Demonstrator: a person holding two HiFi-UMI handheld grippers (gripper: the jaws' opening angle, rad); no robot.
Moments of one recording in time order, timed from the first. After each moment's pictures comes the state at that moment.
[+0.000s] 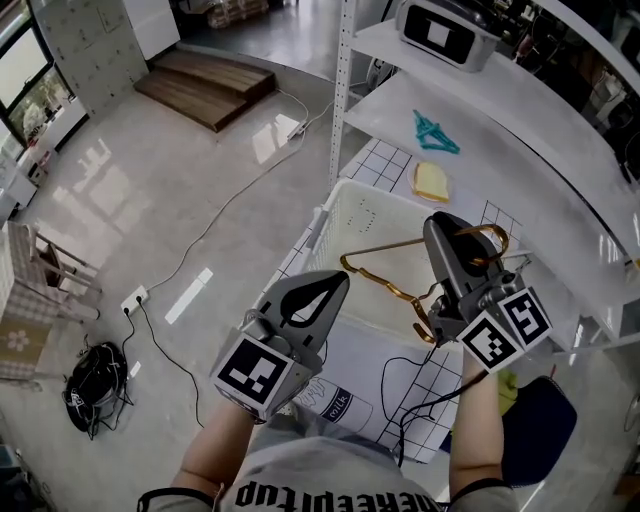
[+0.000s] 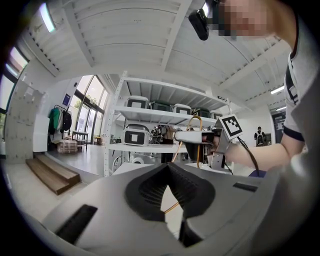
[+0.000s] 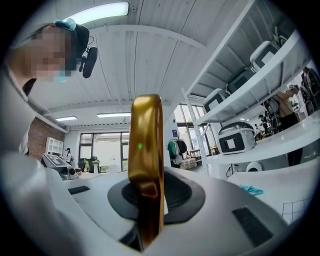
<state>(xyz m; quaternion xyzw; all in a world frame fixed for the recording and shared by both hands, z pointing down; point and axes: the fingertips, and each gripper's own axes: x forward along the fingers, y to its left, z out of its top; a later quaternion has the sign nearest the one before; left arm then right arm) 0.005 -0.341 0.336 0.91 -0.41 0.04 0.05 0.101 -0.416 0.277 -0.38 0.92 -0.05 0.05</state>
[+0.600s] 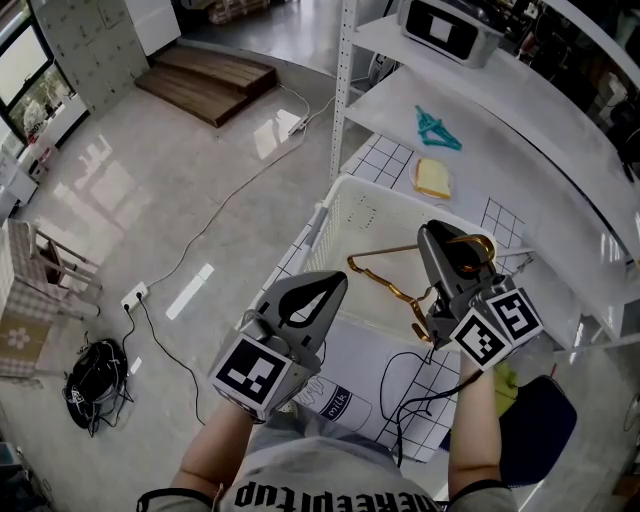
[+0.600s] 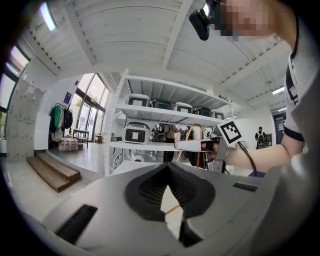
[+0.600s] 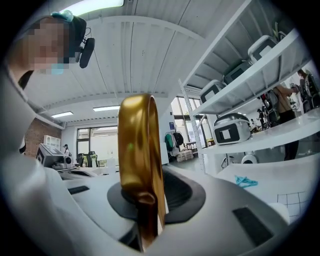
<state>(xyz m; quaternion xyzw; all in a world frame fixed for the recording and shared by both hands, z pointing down) 0.005 -0.343 0.346 0.91 -0.41 0.04 0.06 0.104 -0.424 0.317 -0.39 0.92 -0.08 0.01</state>
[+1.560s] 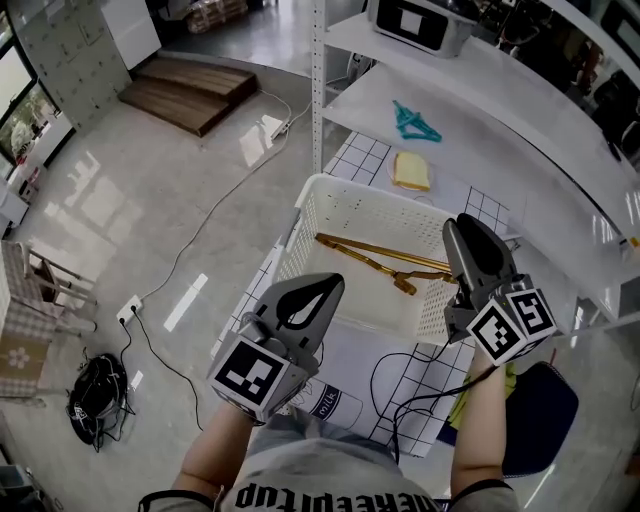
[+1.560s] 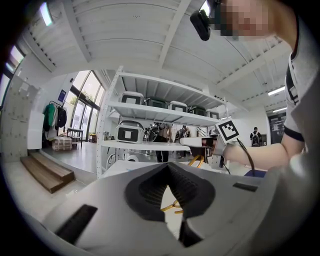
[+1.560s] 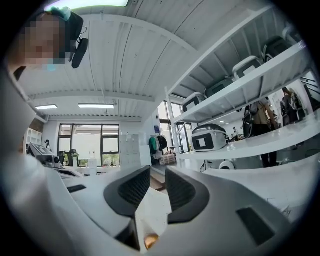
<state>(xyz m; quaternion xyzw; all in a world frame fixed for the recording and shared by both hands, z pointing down) 0.041 -0.338 0.346 0.92 -0.39 0.05 0.06 0.192 -0.425 0.308 -0.48 0.87 -0.06 0.02</state>
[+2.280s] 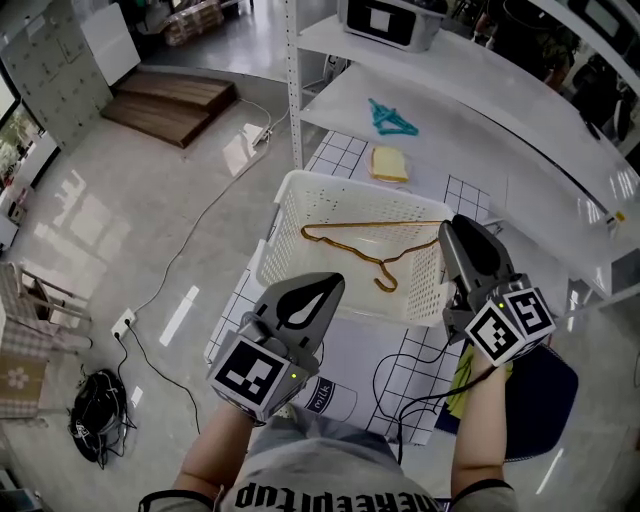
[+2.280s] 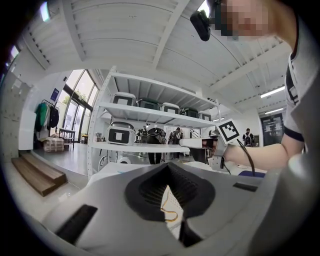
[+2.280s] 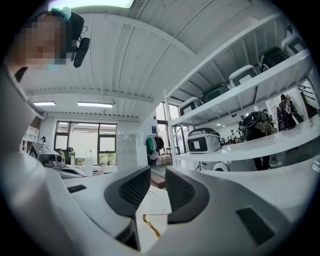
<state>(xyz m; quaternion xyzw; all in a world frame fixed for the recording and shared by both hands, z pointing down) 0.072 -0.314 0.337 0.93 -0.35 0.04 0.05 0.222 -0.386 0.299 -0.51 0.86 -0.05 0.01</state>
